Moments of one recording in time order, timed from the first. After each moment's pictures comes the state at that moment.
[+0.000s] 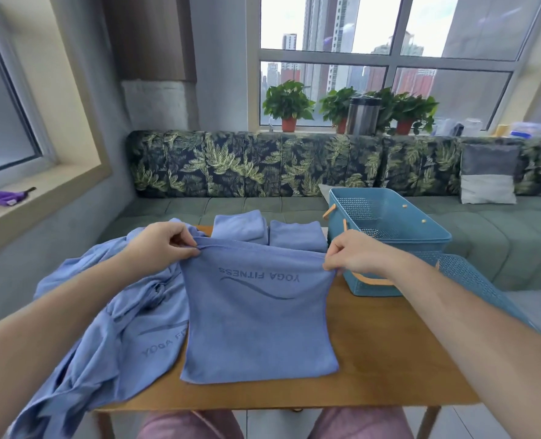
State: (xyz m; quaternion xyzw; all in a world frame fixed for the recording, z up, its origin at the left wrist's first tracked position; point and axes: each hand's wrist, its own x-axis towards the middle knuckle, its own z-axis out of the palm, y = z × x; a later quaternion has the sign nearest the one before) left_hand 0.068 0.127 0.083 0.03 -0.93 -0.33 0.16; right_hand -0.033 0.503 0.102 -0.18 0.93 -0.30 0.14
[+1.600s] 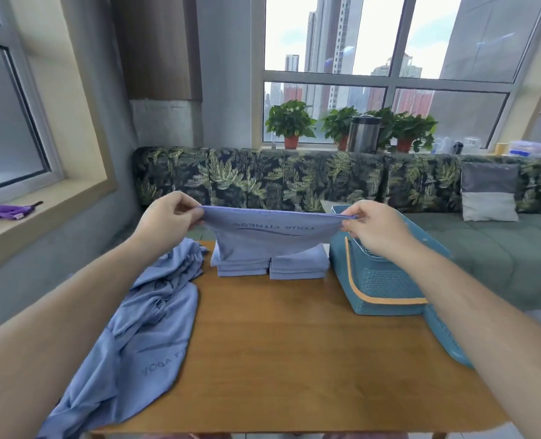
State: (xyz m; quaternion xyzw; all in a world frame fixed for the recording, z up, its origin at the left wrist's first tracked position) left_hand 0.057 0.158 0.150 0.11 -0.85 -0.44 0.28; right_hand -0.055 0.514 0.150 -0.18 0.88 -0.42 -0.11
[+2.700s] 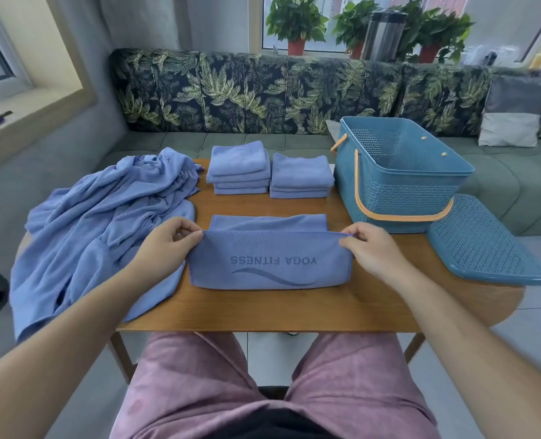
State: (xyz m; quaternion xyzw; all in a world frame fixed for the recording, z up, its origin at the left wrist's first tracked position) left_hand 0.128 0.176 -0.021 0.14 -0.86 -0.47 0.12; right_hand 0.009 0.530 -0.022 -0.09 0.88 -0.46 0.04
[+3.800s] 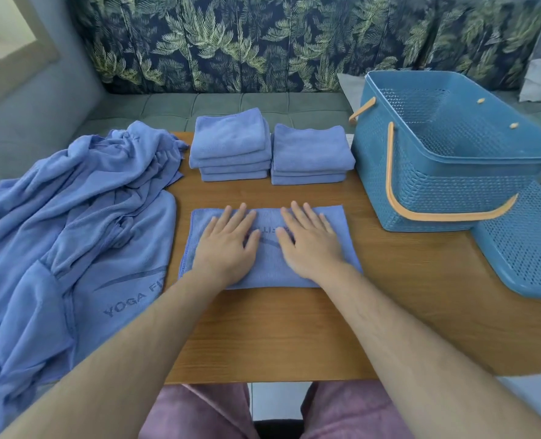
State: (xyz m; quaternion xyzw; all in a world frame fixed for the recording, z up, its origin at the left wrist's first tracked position) left_hand -0.013 0.225 -0.124 0.06 -0.98 -0.16 0.03; right_hand -0.074 0.406 -0.115 -0.22 0.97 -0.11 0.06
